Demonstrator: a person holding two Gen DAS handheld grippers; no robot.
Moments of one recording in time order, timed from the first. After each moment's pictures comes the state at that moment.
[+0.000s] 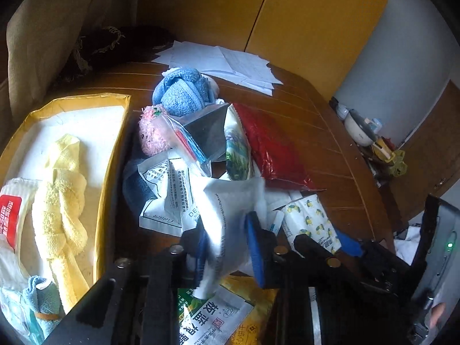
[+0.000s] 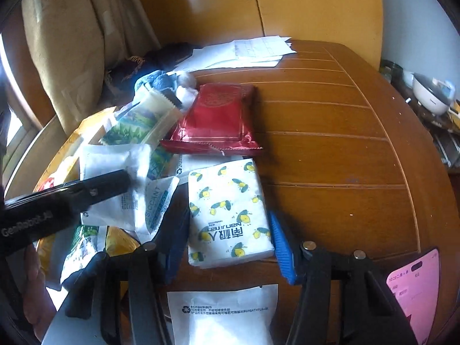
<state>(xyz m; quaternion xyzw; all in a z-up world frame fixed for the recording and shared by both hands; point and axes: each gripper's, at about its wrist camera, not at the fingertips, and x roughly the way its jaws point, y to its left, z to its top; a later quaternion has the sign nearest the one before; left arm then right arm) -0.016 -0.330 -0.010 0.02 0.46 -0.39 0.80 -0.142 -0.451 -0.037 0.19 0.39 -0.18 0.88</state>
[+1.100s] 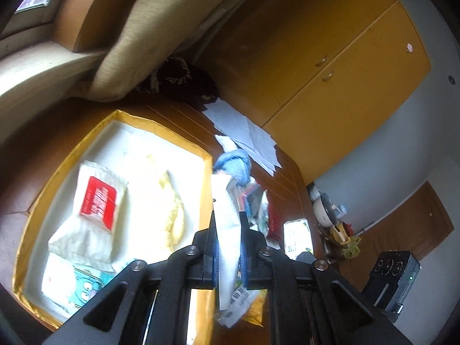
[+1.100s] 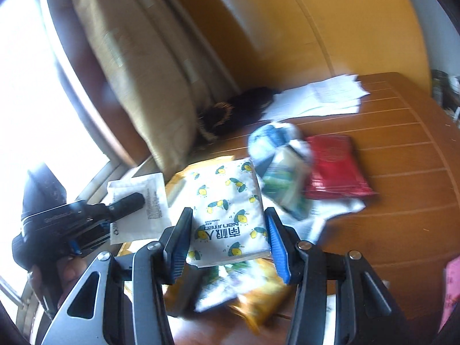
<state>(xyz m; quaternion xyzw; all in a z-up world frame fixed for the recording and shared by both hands) 0.026 -0.167 0.041 -0.20 0.42 -0.37 0.81 -0.142 -0.392 0.039 0.25 0.26 -0.02 0.93</state>
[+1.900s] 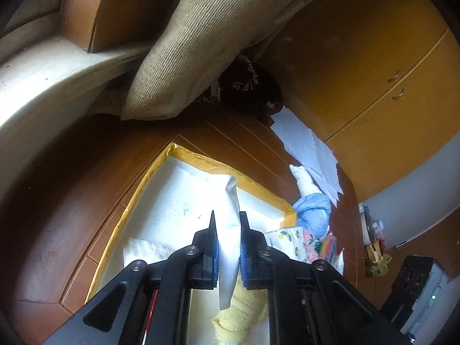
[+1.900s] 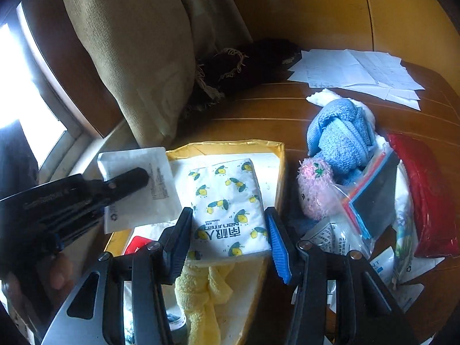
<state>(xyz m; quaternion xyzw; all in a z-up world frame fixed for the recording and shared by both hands) 0.156 -0.181 0.000 -0.17 0.48 -0.27 0.82 0.033 -0.339 0.009 0.20 0.39 -0.05 0.90</state>
